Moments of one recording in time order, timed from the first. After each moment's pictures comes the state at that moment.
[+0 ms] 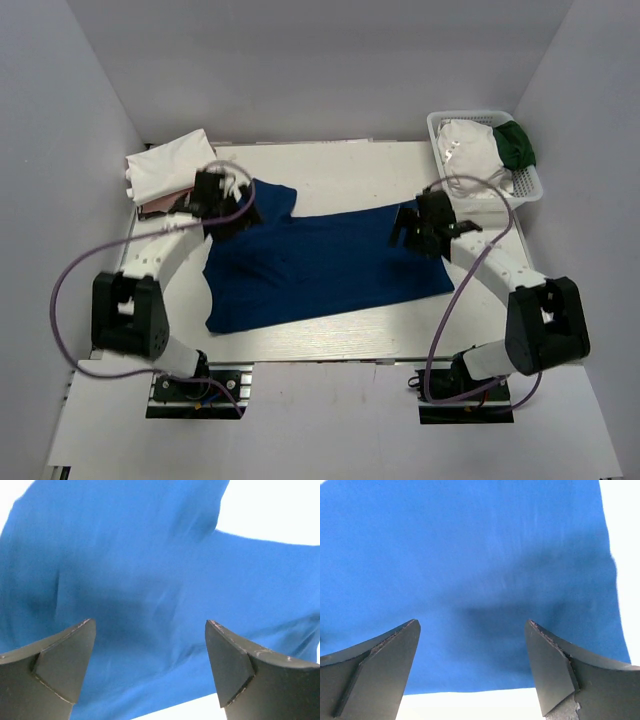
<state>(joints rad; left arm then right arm) -0.18 1.44 1.00 -0.46 0.11 -0.56 0.34 1.40 0.85 -0.39 0.02 0.51</state>
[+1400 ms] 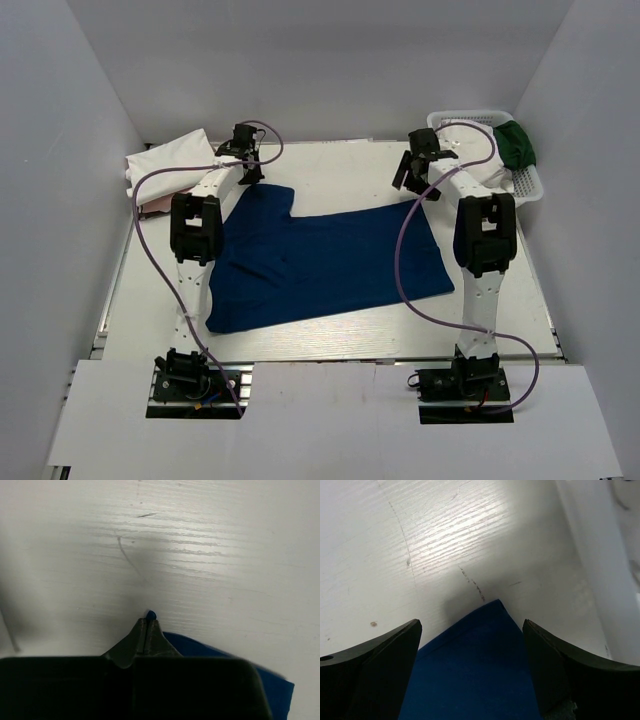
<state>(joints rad) -0.18 2.51 2.17 -0.57 -0.16 -0.28 0.19 2.18 1.78 -0.59 0.24 0.49</state>
